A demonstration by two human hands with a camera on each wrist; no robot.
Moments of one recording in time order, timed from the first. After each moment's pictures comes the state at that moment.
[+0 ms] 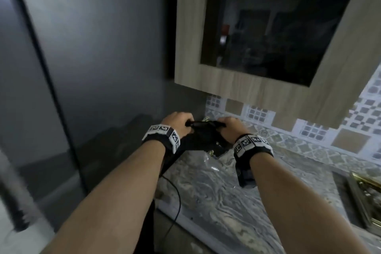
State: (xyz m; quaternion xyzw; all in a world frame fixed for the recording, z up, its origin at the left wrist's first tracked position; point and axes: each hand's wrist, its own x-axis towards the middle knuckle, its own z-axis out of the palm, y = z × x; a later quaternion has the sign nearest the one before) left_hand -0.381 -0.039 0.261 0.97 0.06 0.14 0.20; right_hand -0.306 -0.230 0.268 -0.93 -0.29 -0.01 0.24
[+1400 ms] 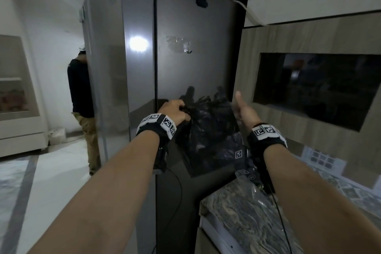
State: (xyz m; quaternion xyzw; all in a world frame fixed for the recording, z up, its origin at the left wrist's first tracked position) left_hand -0.570 0.007 0.400 0.85 0.29 0.28 0.33; right_hand -0.387 -0.152 0.399 -0.70 -0.31 0.22 0.60
